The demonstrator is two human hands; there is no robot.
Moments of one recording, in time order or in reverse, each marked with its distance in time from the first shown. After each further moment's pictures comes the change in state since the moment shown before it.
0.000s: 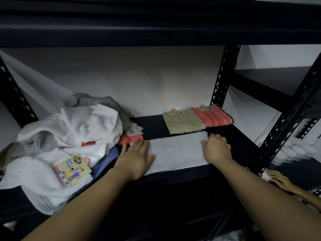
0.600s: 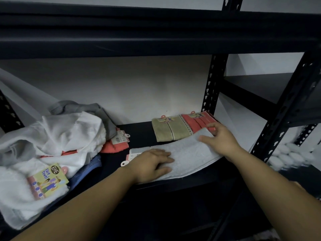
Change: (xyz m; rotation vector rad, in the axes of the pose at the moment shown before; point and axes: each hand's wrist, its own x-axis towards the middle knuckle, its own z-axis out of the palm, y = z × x) left_hand 0.051 0.074 0.000 -0.233 0.053 0.482; right_hand 0.031 0.043 -0.083 0.743 -0.132 -0.054
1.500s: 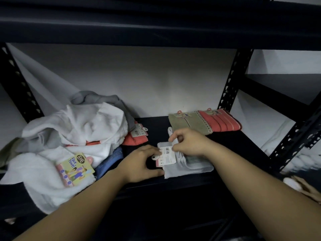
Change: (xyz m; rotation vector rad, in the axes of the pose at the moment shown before) left_hand -0.087 -0.053 -0.019 -0.184 0.183 -0.182; right_hand -0.027 -0.099 0.120 -0.280 -0.485 -0.154
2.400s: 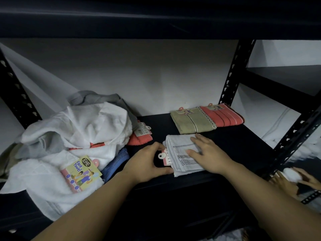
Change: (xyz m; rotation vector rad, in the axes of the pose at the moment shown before) left_hand 0.000 -0.001 0.003 -0.084 0.027 -0.082; right_hand -0.022 0.071 0.036 -0.241 0.127 0.109
